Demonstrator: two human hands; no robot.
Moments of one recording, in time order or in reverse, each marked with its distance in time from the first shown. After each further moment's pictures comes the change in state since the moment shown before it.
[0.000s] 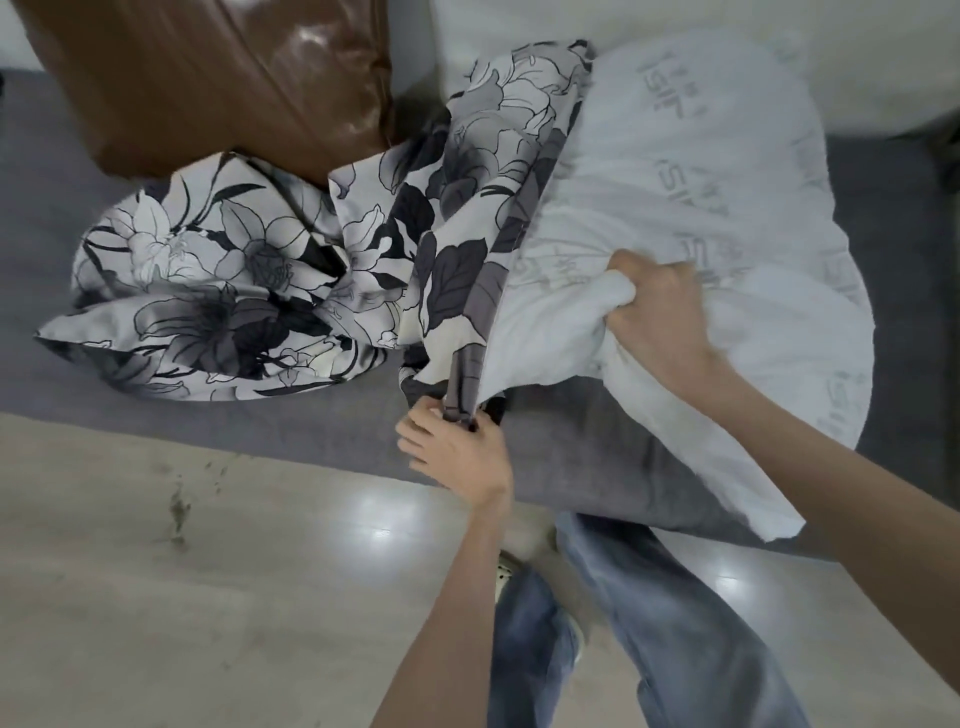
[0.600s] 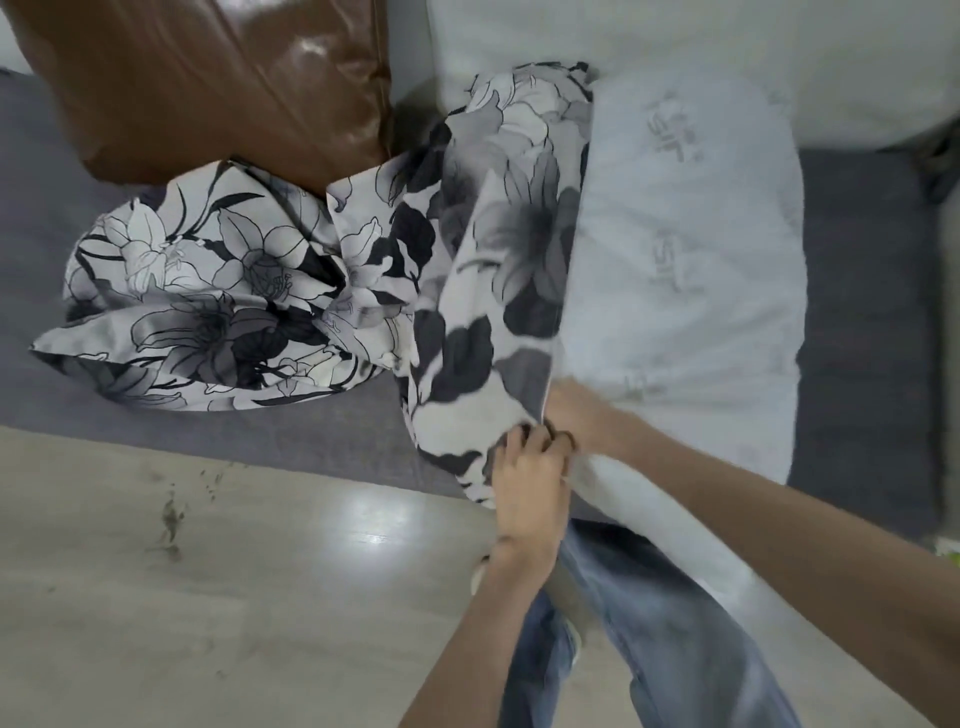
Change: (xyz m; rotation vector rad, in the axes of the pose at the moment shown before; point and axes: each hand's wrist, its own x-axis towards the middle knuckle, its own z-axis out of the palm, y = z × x) left_hand -0.037 0.013 -0.029 0.253 -0.540 0.823; right_hand -0.052 -0.008 0.078 -0.041 -0.760 -0.045
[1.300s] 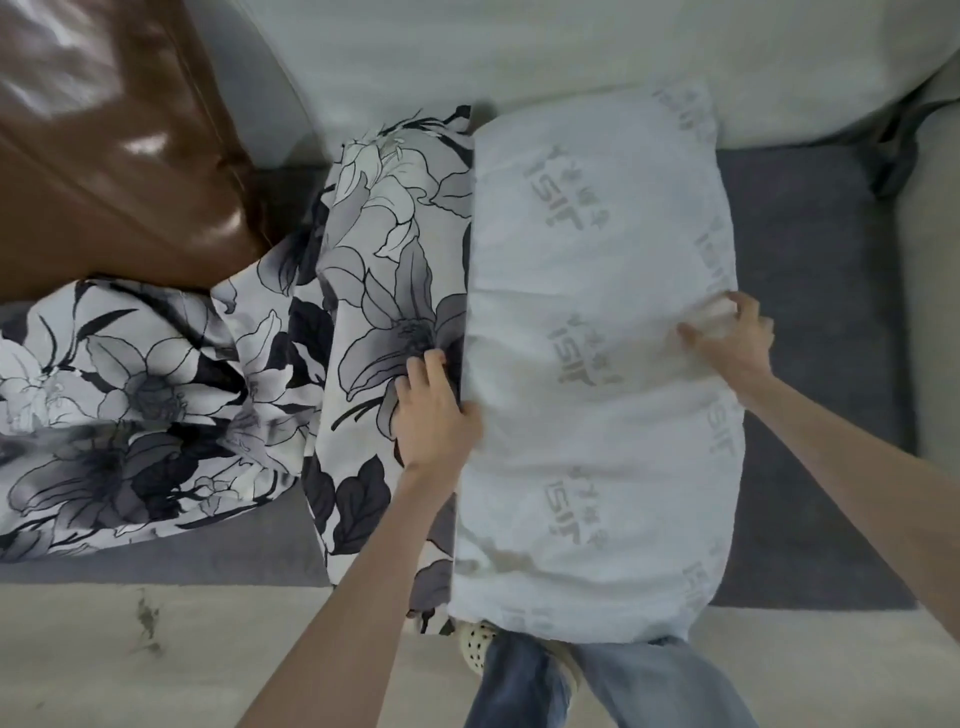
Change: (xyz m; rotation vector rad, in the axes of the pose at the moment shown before) left_hand 0.216 0.008 0.029 0.102 -0.052 -0.186; right_hand 0.020 0.292 -0.107 0.632 0.500 0.997
